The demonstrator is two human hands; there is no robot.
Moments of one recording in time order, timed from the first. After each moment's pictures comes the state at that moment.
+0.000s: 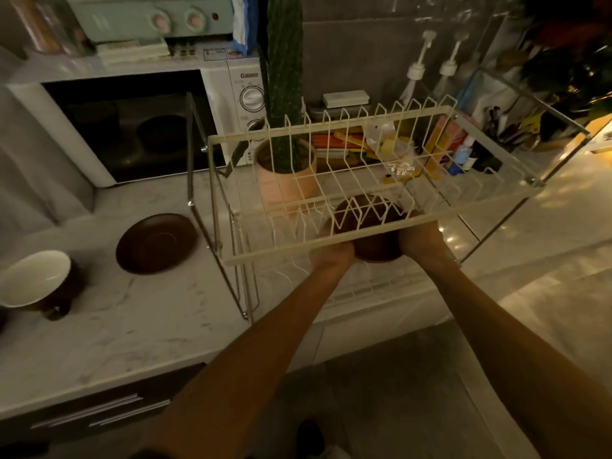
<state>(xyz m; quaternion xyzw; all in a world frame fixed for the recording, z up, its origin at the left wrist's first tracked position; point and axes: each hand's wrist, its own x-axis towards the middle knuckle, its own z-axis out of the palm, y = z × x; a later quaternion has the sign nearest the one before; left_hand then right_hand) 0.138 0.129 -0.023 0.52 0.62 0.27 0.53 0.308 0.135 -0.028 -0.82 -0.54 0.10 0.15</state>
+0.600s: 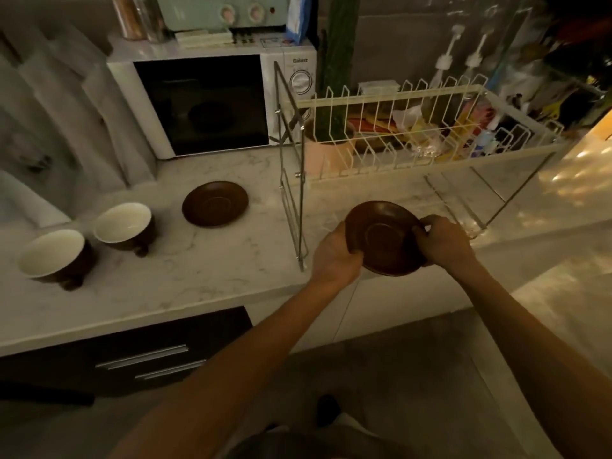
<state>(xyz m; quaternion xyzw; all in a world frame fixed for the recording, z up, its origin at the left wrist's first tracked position) 0.018 0.006 0.008 0.65 0.52 0.32 0.45 0.219 0.016 0.009 -0.81 -0.53 0.17 0.18</state>
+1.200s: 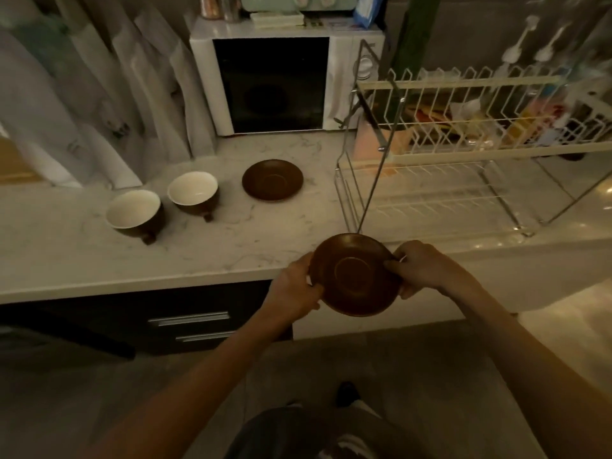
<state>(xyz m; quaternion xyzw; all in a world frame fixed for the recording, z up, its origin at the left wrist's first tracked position) -0.149 -0.057 -0.032 0.63 0.56 0.26 0.47 0.095 -0.021 -0.008 -0.71 -0.59 0.39 0.06</state>
